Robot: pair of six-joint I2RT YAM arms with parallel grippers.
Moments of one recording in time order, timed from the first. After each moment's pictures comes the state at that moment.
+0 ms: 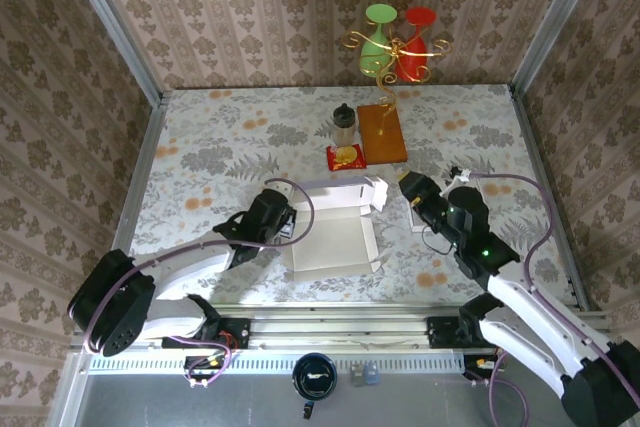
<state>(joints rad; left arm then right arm) -0.76 1.25 0.52 0.00 -0.26 -0.26 0.41 0.74 0.44 0.00 0.00 1.06</state>
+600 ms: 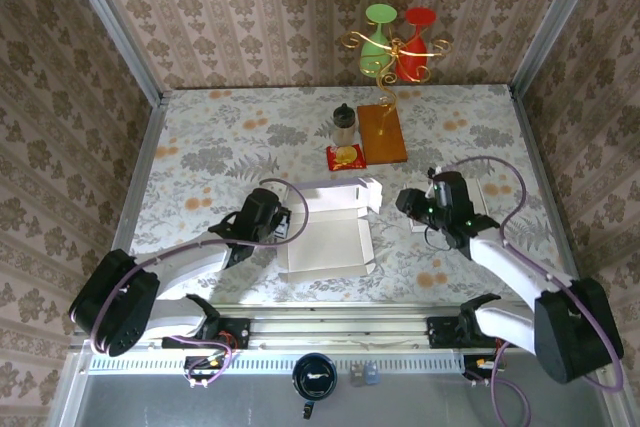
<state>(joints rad) -0.69 1.26 0.48 0.05 -0.19 -0.22 0.27 1.15 0.54 -0.08 -0.19 0.67</state>
